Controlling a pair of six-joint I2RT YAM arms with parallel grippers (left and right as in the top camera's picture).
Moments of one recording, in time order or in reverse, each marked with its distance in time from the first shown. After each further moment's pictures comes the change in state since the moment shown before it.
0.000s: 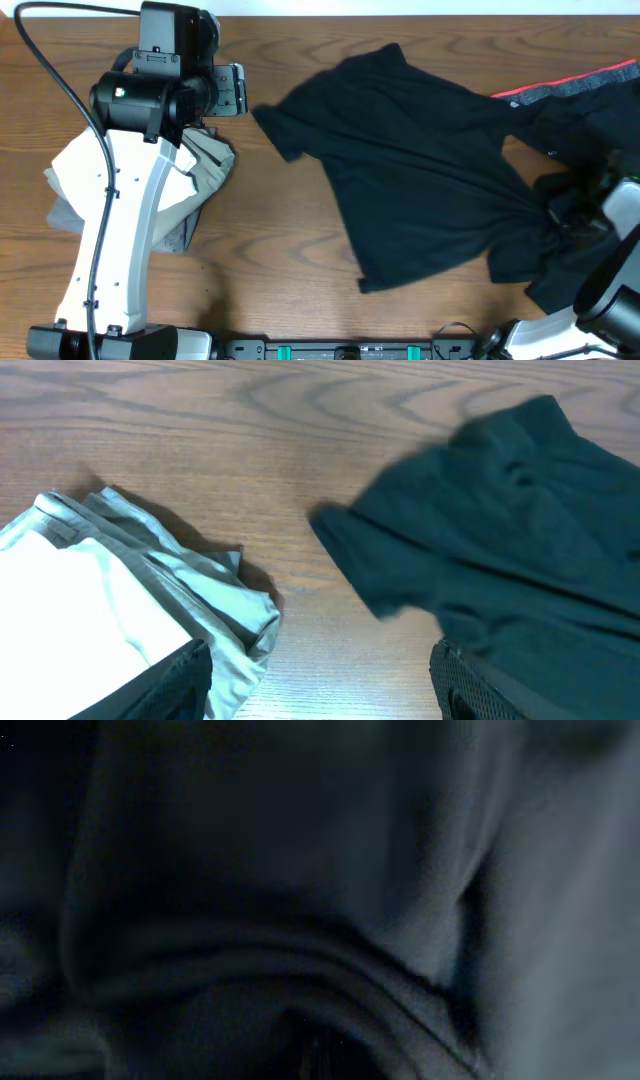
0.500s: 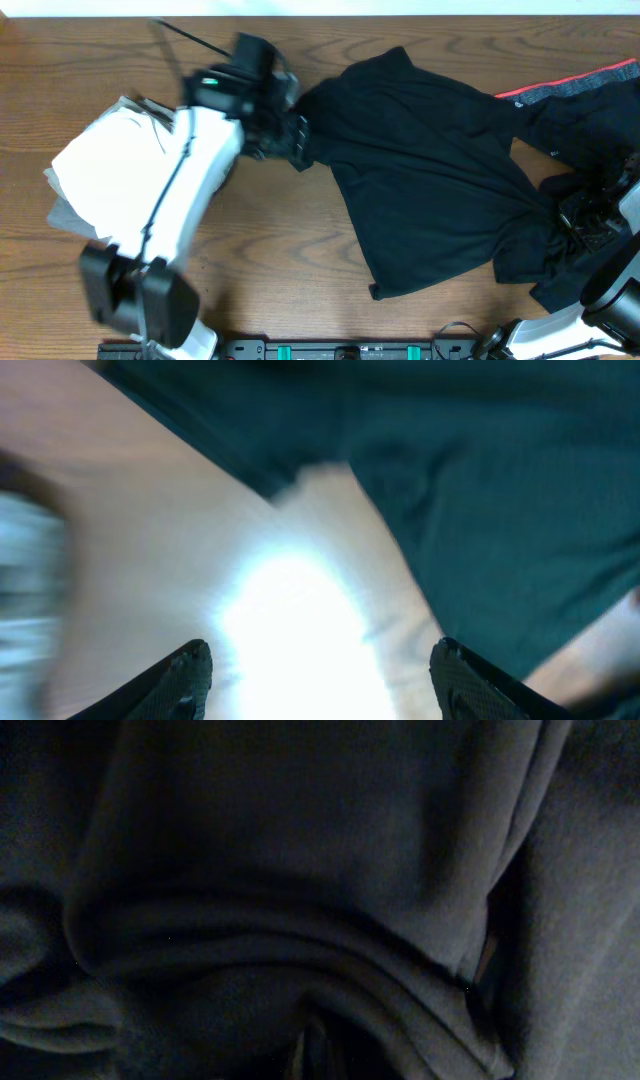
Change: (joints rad) left arm -0.197 0.195 -0.167 -0.082 0.249 0.021; right arm -0.045 0.033 0.050 -0.058 -0.070 -0.120
